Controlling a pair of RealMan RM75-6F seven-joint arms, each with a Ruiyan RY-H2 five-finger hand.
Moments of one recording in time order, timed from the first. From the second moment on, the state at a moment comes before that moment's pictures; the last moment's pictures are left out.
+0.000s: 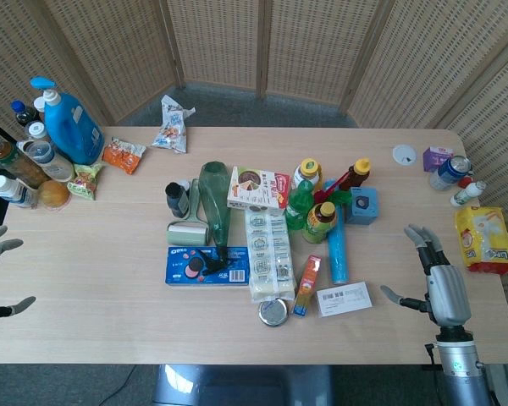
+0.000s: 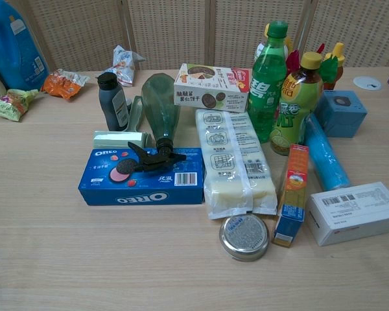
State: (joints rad) left arm -0.10 -0.76 -0.03 -1.99 1.40 1.37 -0.14; right arm 0.15 -1.30 0.11 -1.67 -1.52 1.52 0.17
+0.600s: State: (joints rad) left arm -0.10 -0.75 -0.04 -1.99 1.39 1.37 -0.18; right arm 0.23 -1.36 0.13 -1.71 -1.46 1.36 0.24
